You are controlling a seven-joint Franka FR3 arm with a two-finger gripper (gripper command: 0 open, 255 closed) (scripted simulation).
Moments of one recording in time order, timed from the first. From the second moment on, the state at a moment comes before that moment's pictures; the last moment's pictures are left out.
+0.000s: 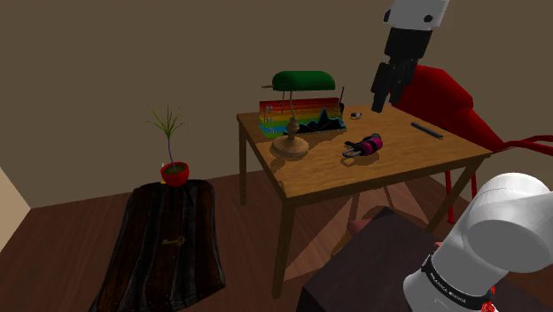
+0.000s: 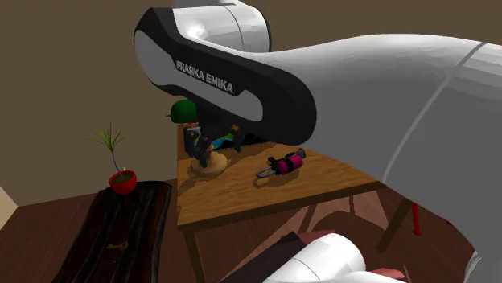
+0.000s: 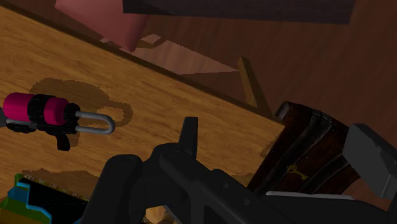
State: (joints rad) arm 0.01 -0.81 0.04 -2.30 -0.01 1.49 0.01
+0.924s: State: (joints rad) arm -0.05 -0.55 -0.17 -2.31 -0.11 1.71 -0.21
